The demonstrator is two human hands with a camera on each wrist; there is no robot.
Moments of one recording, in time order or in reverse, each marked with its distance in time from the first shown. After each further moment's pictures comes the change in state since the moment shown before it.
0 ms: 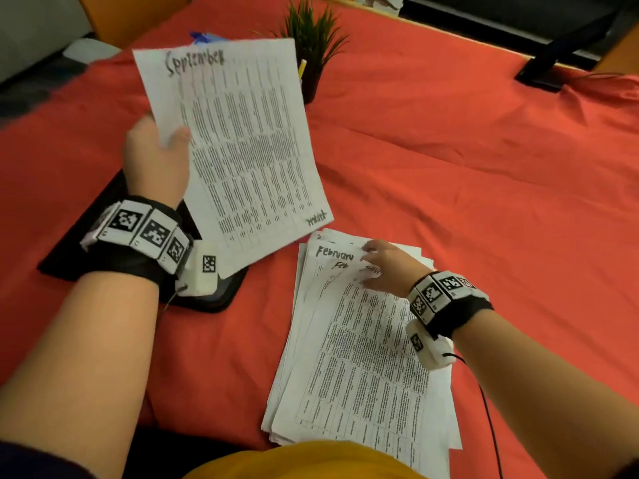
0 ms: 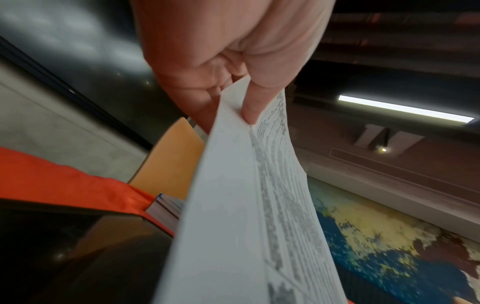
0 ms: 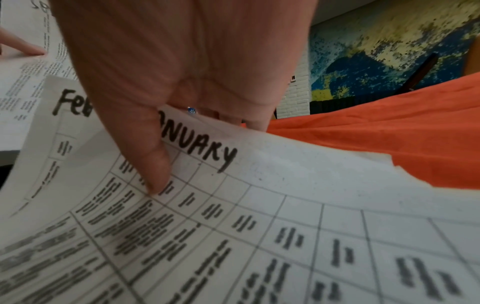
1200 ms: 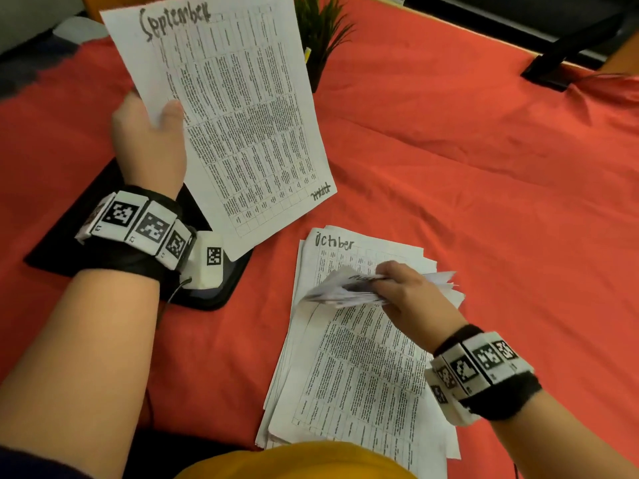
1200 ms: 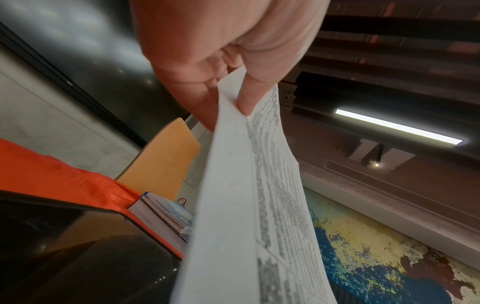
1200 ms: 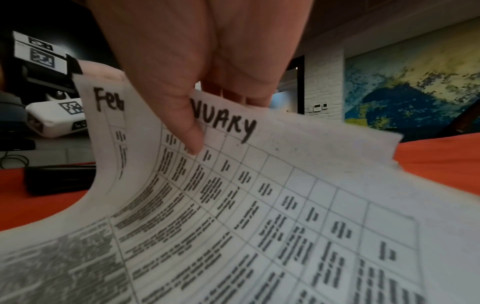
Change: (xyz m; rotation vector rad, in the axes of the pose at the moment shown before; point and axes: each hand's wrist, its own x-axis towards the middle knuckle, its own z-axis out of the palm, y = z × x) left_hand 0.004 0.000 0.006 -0.123 0.129 0.007; right_hand -0.058 -0.015 0.016 0.001 0.389 -0.266
